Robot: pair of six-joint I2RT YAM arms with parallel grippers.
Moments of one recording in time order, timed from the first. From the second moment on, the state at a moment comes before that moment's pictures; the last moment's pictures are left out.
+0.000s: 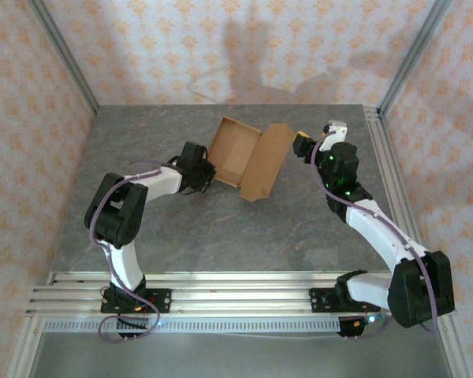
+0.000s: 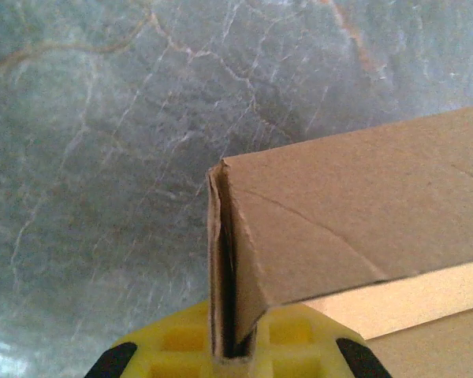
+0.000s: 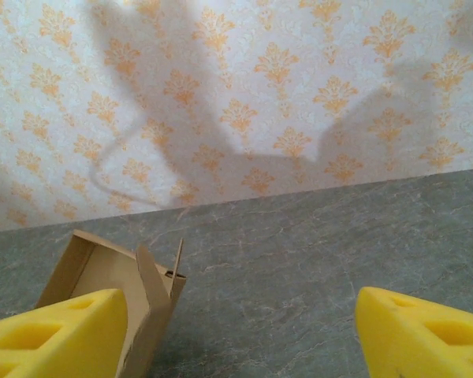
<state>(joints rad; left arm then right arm) -0.33 1.85 1.10 -0.15 0.13 -1.40 0.27 1.19 0.77 0.27 0.07 0.28</state>
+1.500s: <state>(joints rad) -0.22 2.09 1.48 -0.43 0.29 -0.86 0.18 1.26 0.75 0.10 0.08 0.52</state>
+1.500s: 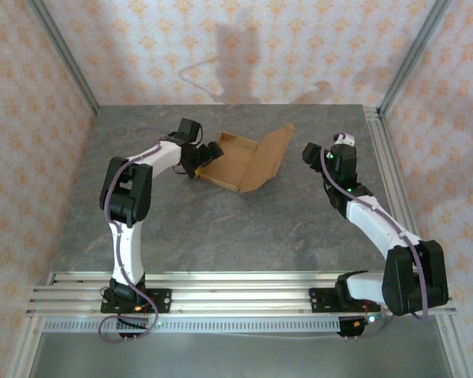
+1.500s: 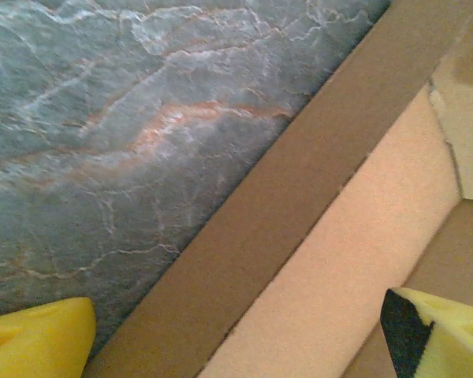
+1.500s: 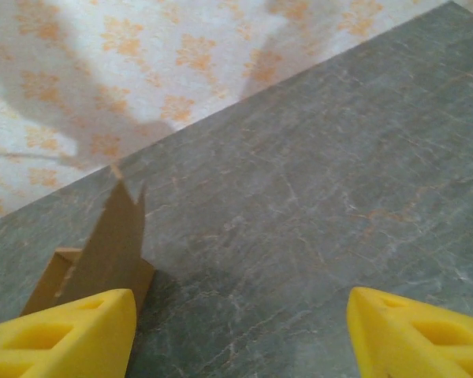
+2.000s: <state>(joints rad) -0.51 1.99 1.30 -0.25 0.34 -1.07 0.10 1.28 0.83 -0.02 0.13 0.57</state>
